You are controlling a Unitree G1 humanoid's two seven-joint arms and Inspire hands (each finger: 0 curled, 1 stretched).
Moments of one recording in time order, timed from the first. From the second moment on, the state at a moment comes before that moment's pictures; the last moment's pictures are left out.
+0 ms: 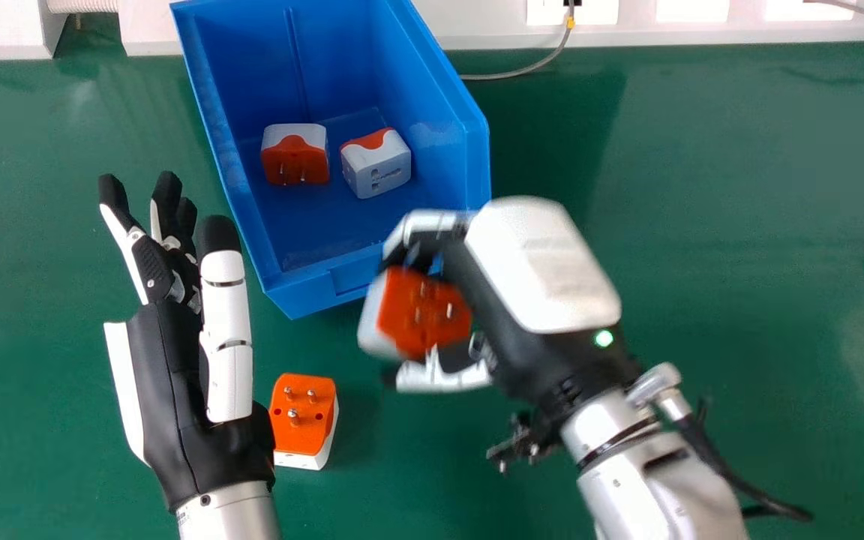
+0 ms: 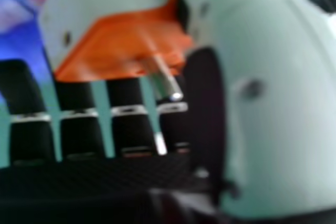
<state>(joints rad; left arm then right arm) 0.35 -0.04 -0.22 -0.23 -0.02 -0.47 0.40 -0.08 -0.15 0.46 -0.31 -0.87 0.01 -0.16</state>
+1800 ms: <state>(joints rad) 0.32 -0.04 -0.22 -0.21 -0.02 -0.47 0.41 -0.50 -0.20 0.55 -0.01 -0.86 0.12 0.04</state>
